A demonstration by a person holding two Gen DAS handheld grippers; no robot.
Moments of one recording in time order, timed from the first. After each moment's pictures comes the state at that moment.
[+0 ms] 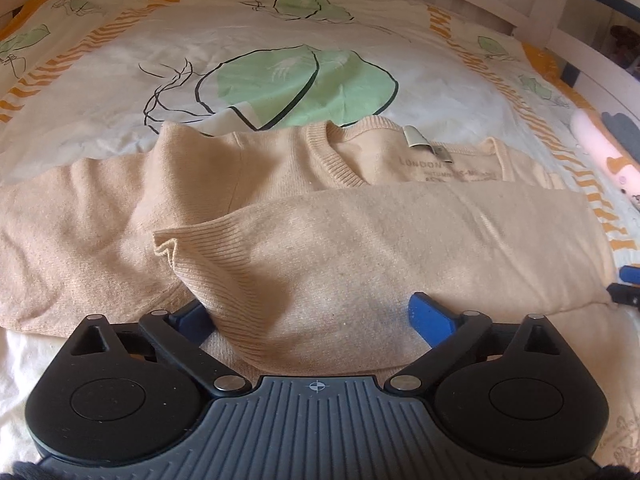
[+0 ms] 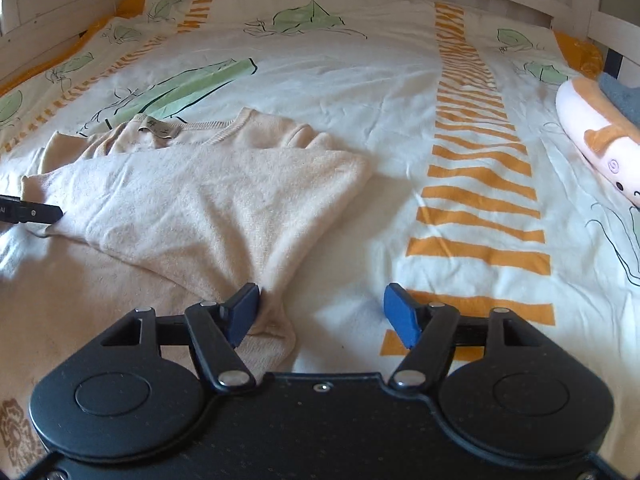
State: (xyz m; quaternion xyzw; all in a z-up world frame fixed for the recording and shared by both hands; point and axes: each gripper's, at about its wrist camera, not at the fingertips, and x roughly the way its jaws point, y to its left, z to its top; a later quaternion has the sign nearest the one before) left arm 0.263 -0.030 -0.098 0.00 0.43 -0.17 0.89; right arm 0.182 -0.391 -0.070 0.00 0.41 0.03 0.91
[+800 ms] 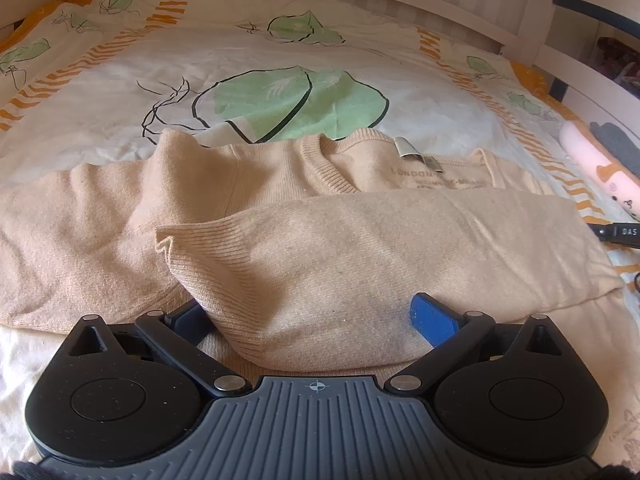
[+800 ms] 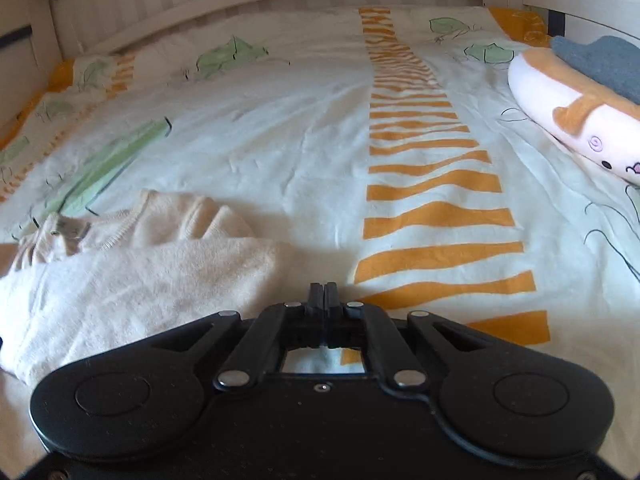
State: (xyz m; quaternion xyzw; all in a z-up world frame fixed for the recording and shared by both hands) left arm 0.250 -0.024 -0.101 -0.01 0.39 -0.18 0.90; right arm 0.232 -0.431 -0.084 0.10 0.36 -0.04 0.93
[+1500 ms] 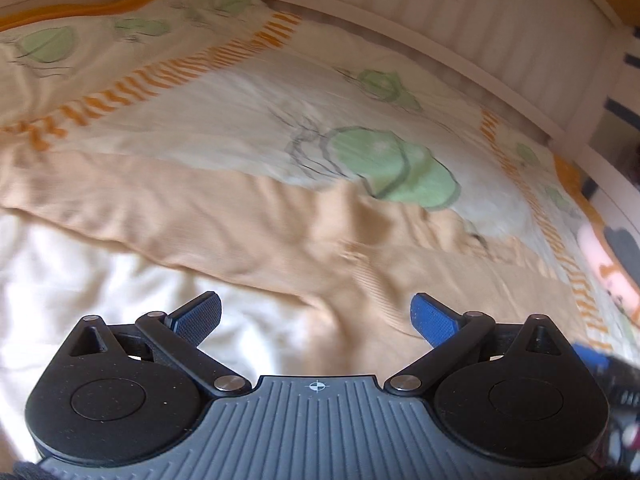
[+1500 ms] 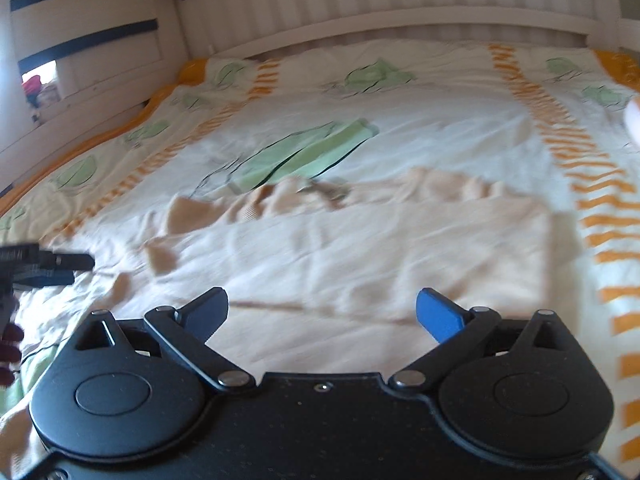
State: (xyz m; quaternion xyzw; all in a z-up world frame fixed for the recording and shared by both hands) left arm 0.198 0.106 -0.047 -0.13 0.36 -0.09 0.92; right arm 0.159 -0.260 -0.054 0.09 0.32 0.11 0.94
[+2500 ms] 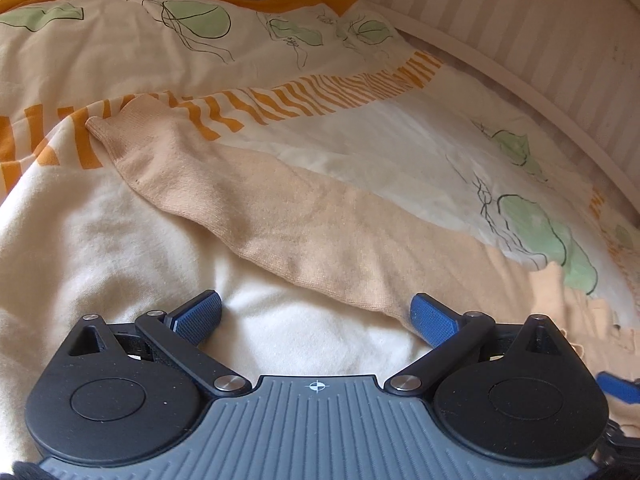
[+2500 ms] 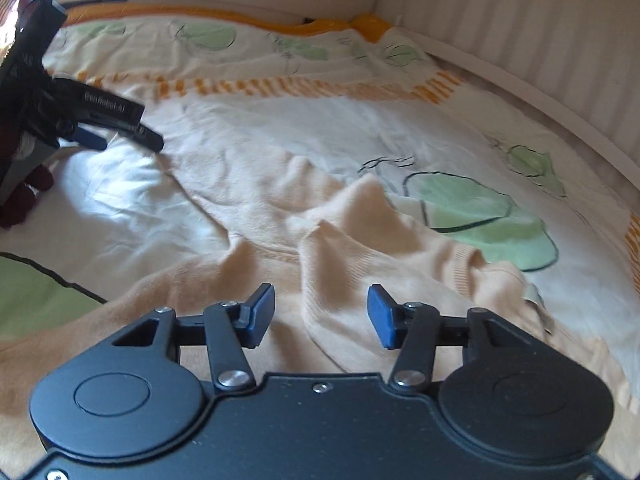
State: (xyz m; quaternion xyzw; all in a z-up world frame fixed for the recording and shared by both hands) left arm 0.230 0.228 -0.091 -0.18 0.33 0.05 0.93; right arm 0.210 -0.061 -0.075 -0.22 0.28 0.24 0.90
